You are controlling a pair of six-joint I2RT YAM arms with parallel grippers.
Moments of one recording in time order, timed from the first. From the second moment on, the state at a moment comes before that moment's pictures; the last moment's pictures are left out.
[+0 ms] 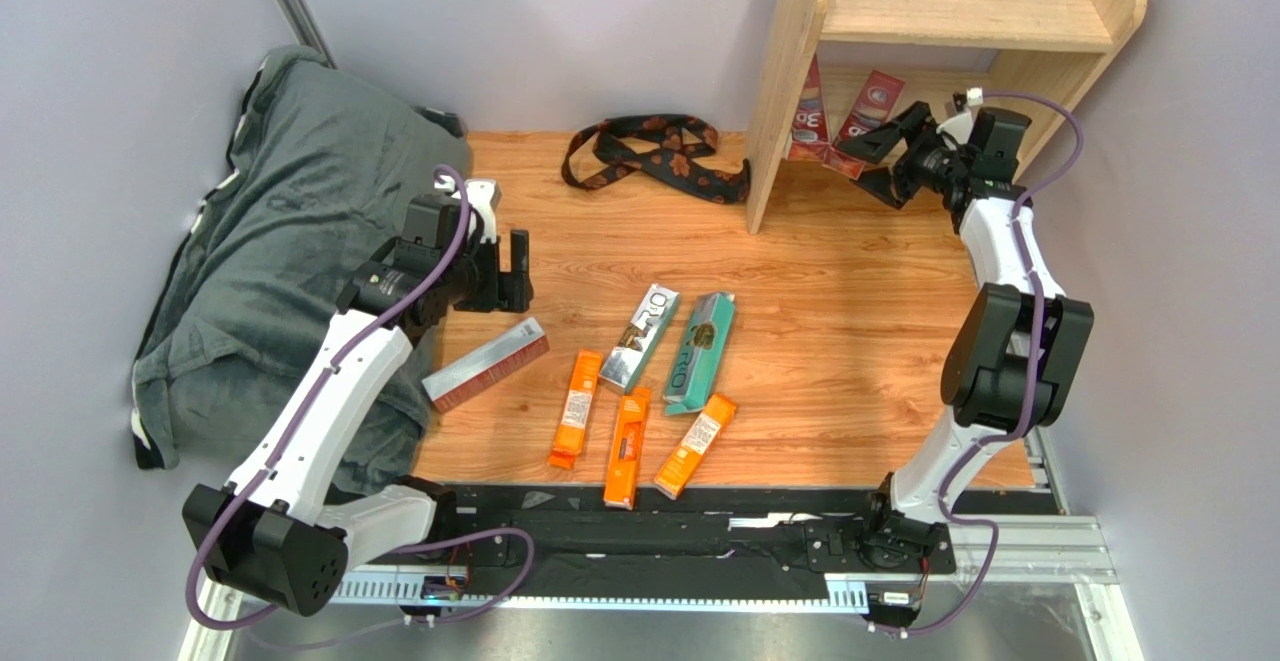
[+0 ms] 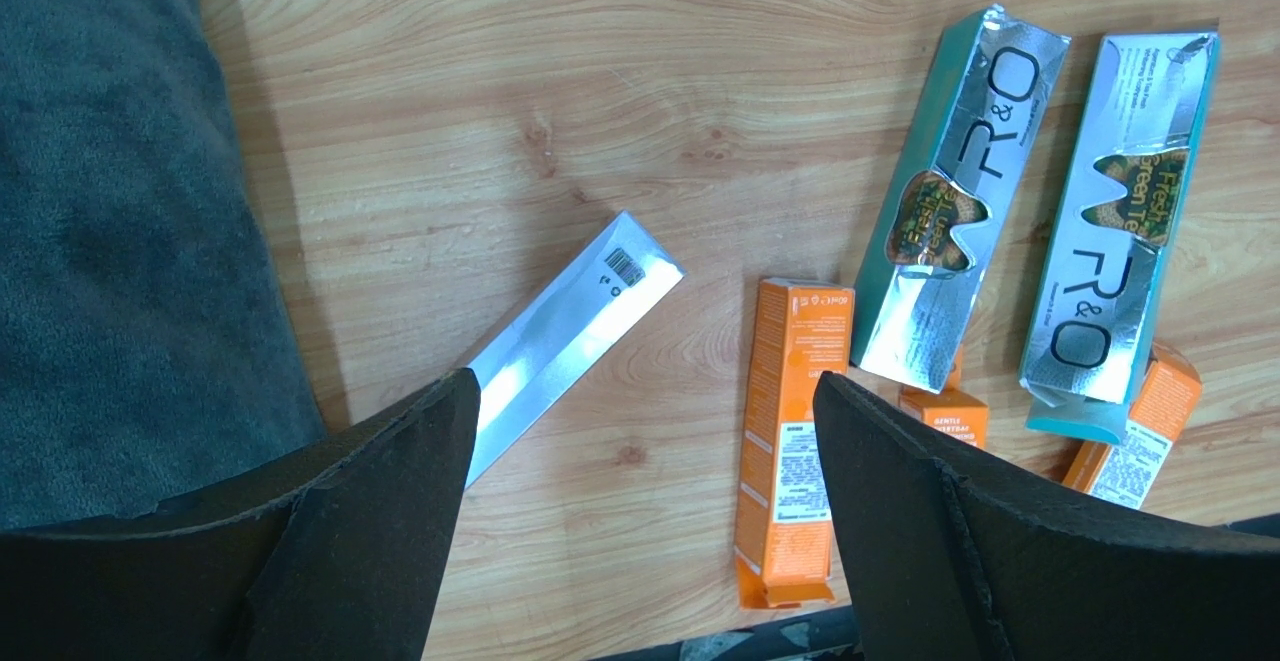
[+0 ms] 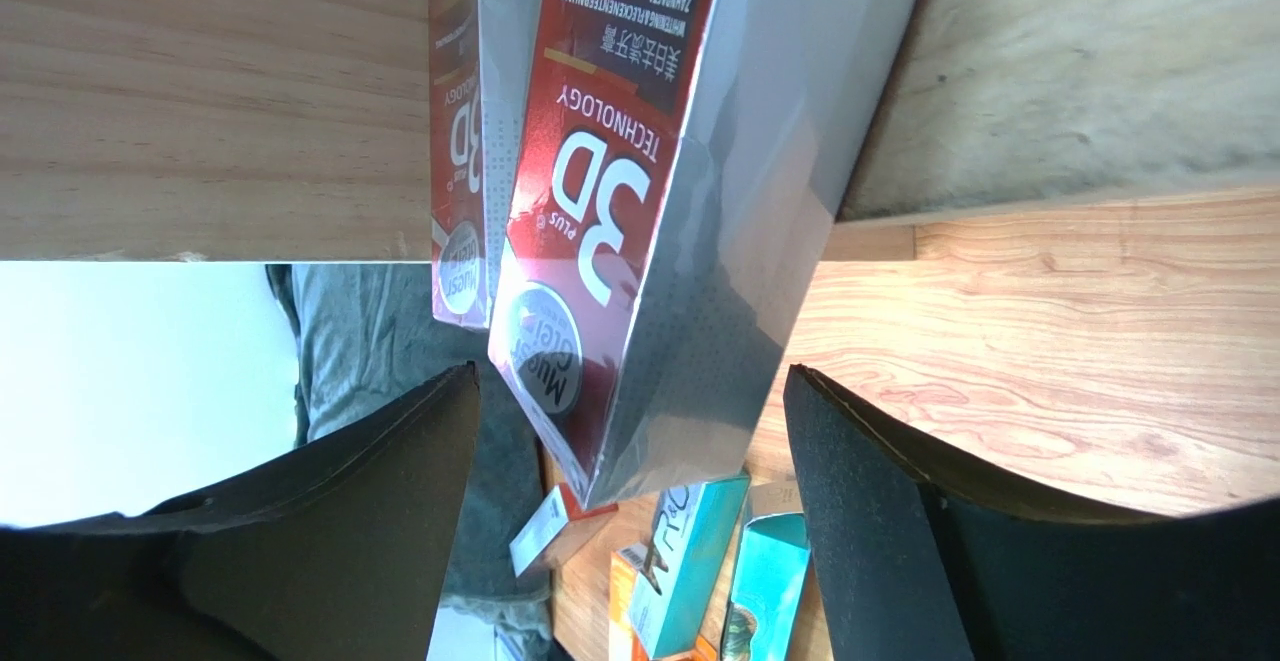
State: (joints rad) left arm -0.31 1.13 1.15 -0.79 -0.02 -0.21; right arm -0.26 1.81 1.49 -0.15 -0.83 0.80
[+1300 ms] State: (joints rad) left arm -0.31 1.13 1.13 -0.79 -0.02 -0.21; right arm -0.24 1.94 1.62 0.03 -0.50 0.96
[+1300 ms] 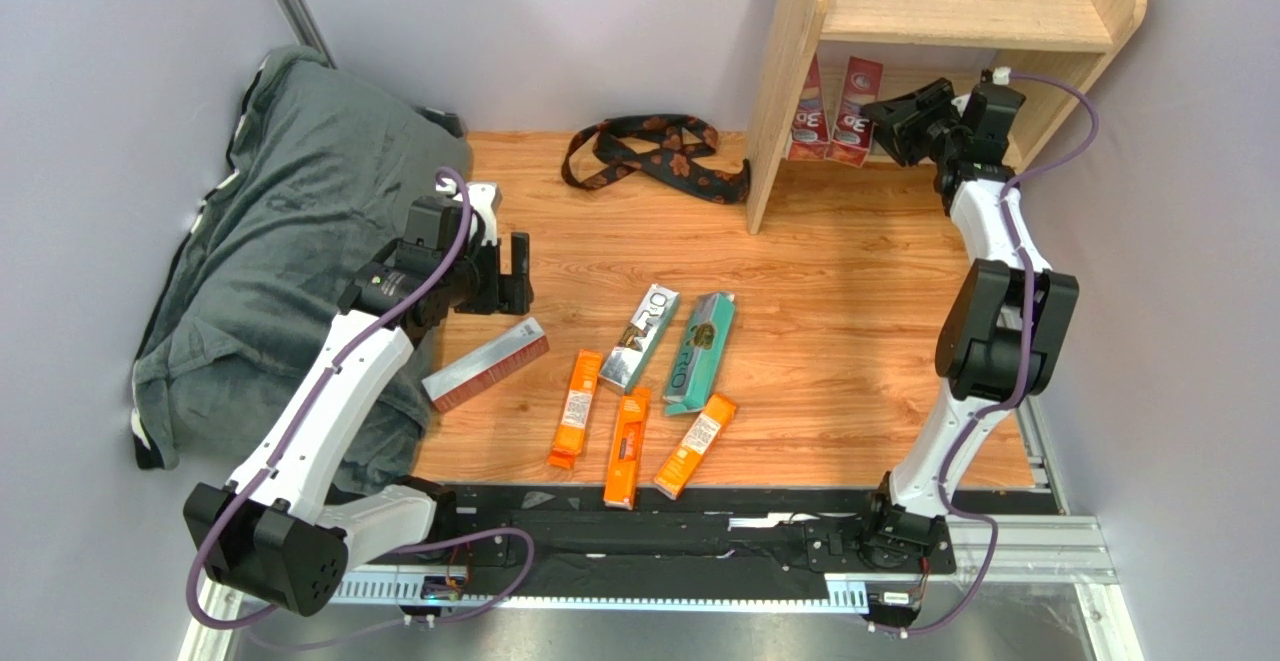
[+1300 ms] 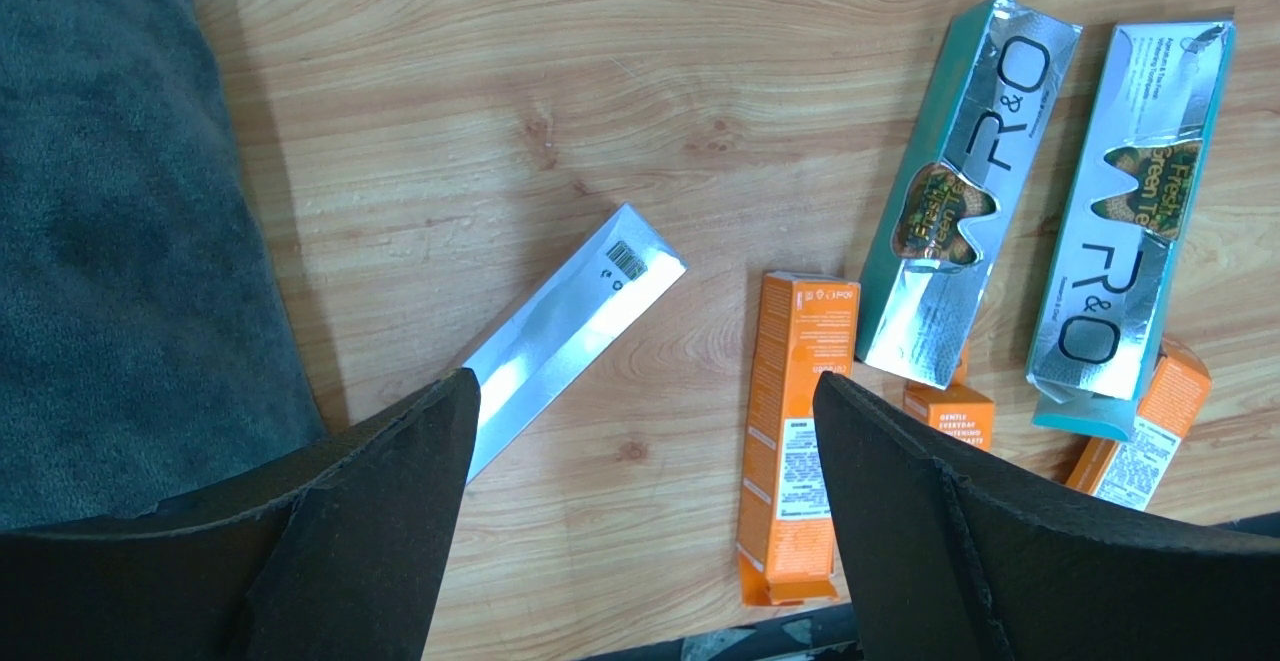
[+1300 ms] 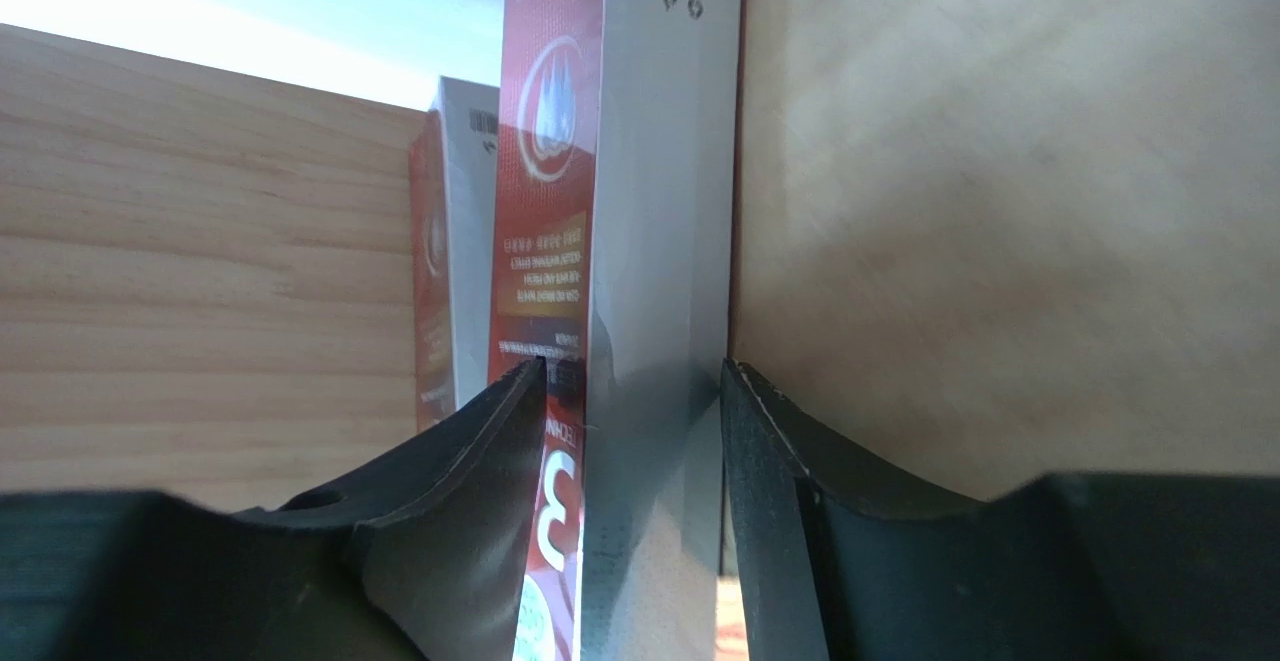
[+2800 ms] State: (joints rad) left arm -0.35 1.41 1.16 -0.90 -0.04 -0.07; right arm -0.23 1.07 0.88 -0.18 -0.48 0.73
